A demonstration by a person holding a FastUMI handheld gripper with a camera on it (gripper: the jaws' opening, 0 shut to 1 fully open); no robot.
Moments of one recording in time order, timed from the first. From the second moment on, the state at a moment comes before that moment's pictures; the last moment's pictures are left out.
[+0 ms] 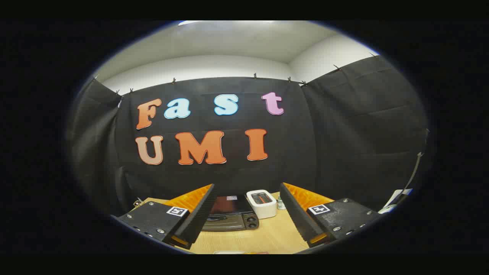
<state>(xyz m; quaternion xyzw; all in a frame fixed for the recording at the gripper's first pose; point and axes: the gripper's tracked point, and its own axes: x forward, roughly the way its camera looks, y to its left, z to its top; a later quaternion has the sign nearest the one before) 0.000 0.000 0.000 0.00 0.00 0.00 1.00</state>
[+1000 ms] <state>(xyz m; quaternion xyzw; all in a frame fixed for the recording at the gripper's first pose) -0.020 -0.019 0.002 -0.01 0.00 -0.01 1.00</state>
